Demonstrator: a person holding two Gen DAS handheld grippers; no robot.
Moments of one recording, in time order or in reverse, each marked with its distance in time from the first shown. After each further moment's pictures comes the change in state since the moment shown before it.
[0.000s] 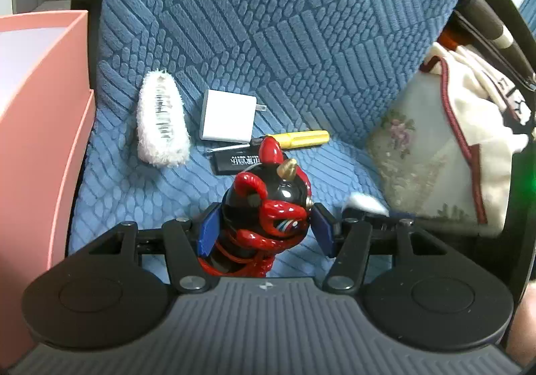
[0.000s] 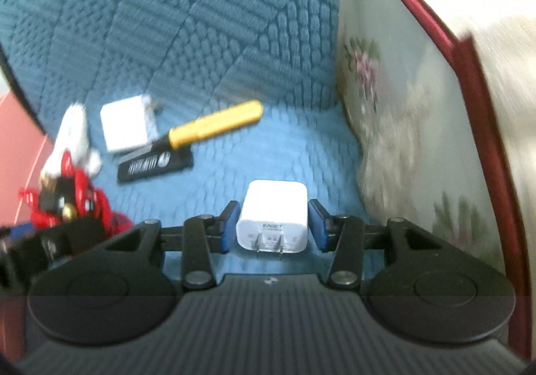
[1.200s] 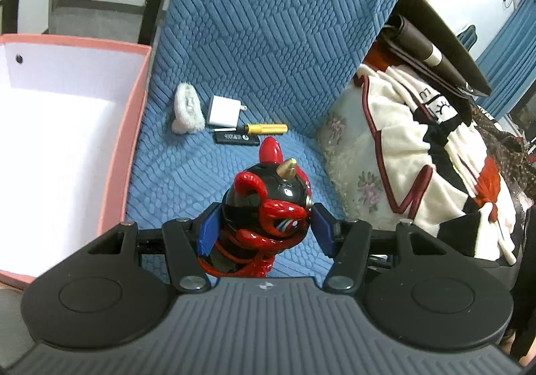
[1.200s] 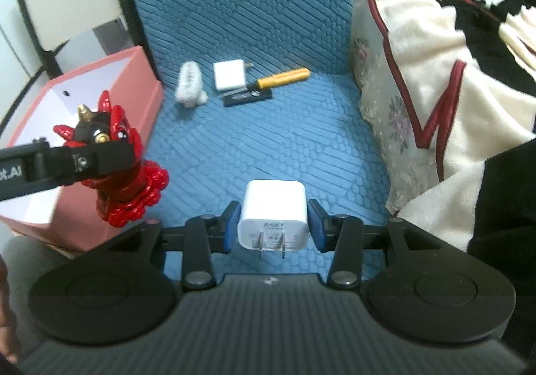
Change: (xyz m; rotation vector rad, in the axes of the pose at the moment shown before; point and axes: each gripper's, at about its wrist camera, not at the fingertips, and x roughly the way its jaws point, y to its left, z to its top) left arm -0.194 -0.028 -0.062 -0.037 -0.073 -0.030; right arm -0.175 0.022 -0.063 -0.055 -0.010 0.105
